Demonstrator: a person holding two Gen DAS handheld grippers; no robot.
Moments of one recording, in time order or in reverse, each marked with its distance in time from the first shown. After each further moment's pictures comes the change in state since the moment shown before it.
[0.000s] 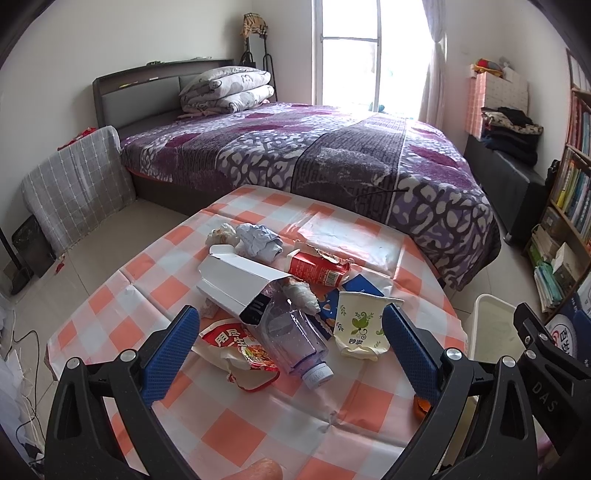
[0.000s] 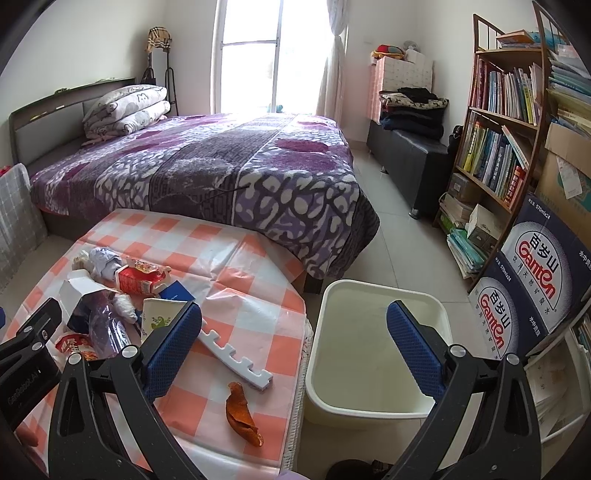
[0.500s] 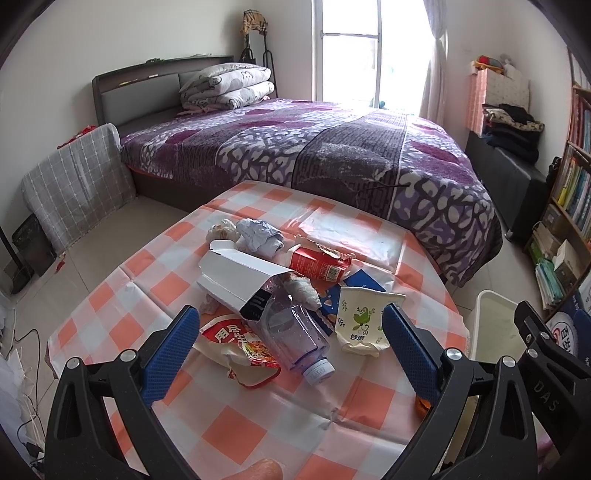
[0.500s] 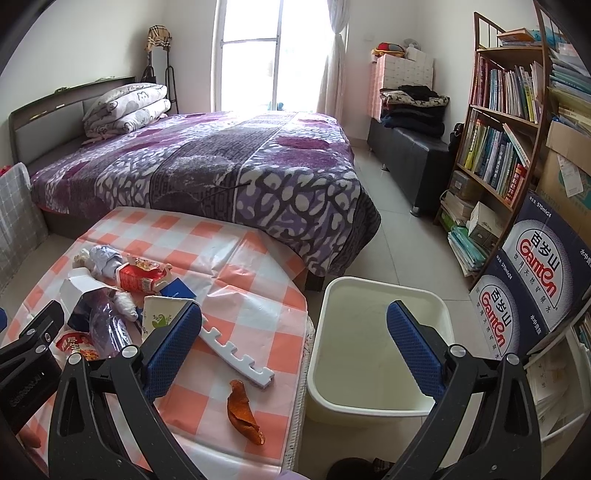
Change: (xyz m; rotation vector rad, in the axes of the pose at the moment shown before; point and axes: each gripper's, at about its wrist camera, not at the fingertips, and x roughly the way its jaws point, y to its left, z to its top) left arm 0.001 0.001 -0.002 -0.001 0.018 0.004; right arm 0.001 0.000 0.001 -0.001 0.012 0.010
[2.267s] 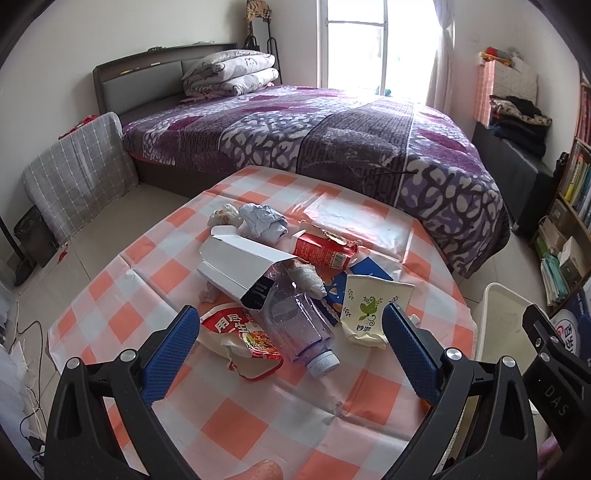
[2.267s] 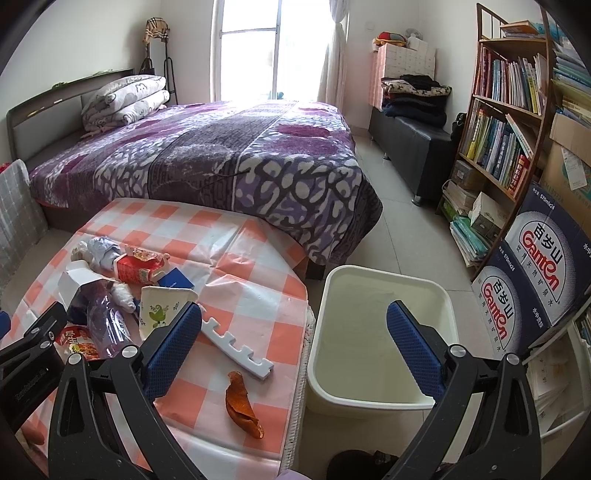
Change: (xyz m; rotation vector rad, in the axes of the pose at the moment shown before) left arm 0.011 0.008 -0.010 -0.007 0.056 0.013; right arm 0.014 0.002 -0.012 0.014 0.052 0.024
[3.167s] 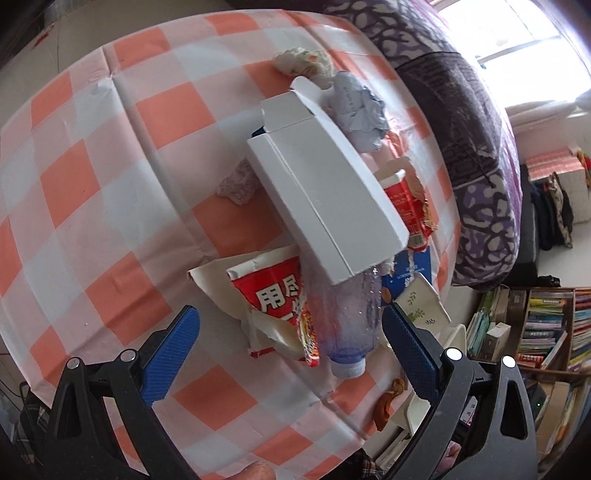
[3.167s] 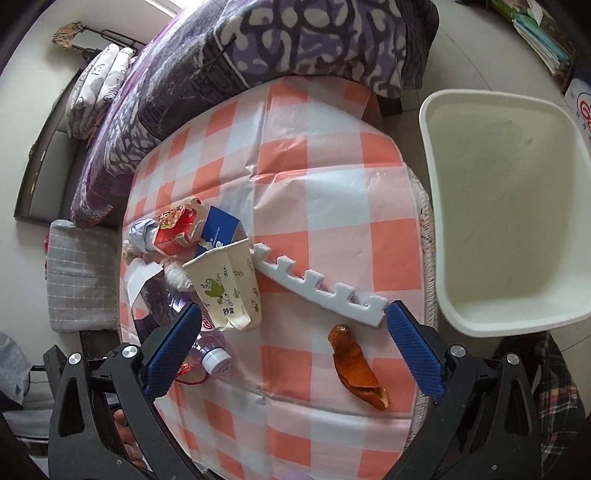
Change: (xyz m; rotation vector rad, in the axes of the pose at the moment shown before) left arm 0.130 0.124 0.017 -0.577 0.652 -0.240; right arm 0.121 -0.004 0.008 0.436 0.671 0.381
